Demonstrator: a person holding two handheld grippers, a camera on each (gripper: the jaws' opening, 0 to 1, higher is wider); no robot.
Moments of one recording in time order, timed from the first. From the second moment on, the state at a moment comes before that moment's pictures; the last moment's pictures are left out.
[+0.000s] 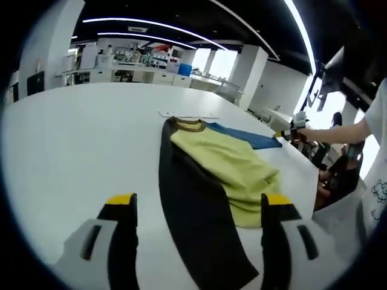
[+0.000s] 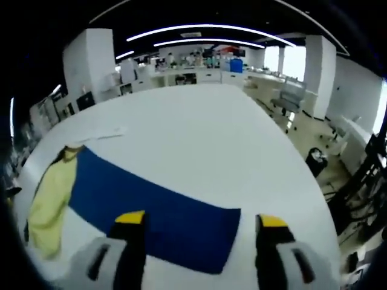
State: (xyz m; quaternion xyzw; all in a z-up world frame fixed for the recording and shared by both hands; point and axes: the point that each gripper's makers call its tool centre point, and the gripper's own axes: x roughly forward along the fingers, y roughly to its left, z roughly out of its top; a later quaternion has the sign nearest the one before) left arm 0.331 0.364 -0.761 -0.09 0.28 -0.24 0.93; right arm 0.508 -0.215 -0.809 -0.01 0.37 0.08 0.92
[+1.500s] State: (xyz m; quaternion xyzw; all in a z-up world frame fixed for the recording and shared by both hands) left arm 0.271 0.379 -0.798 -0.09 0.33 -0.24 0.91; right arm 0.430 -0.104 -0.730 -0.06 0.28 0.26 0.92
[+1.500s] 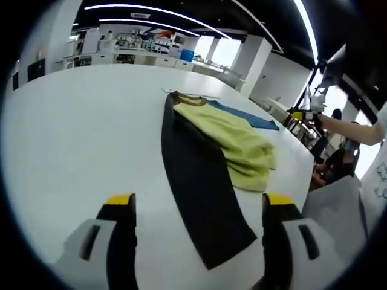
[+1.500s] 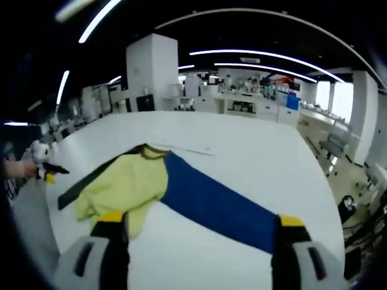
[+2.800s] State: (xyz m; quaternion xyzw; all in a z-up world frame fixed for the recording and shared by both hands) left arm 0.201 0.371 -0.836 -0.02 0.41 -0.26 0.87; right arm 0.398 -0.097 -0.719 -0.08 0.27 0.27 0.92
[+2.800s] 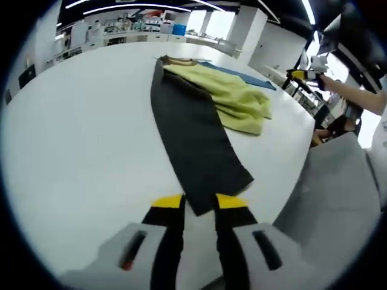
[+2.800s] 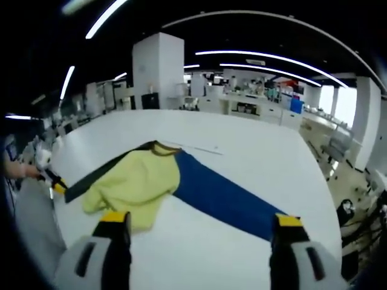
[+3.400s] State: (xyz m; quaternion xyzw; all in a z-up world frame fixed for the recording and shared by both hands) left arm 0.219 0.398 -0.835 0.00 0.39 -0.24 0.89; right arm 0.393 -0.101 -0.716 -0.09 0.28 0.26 0.92
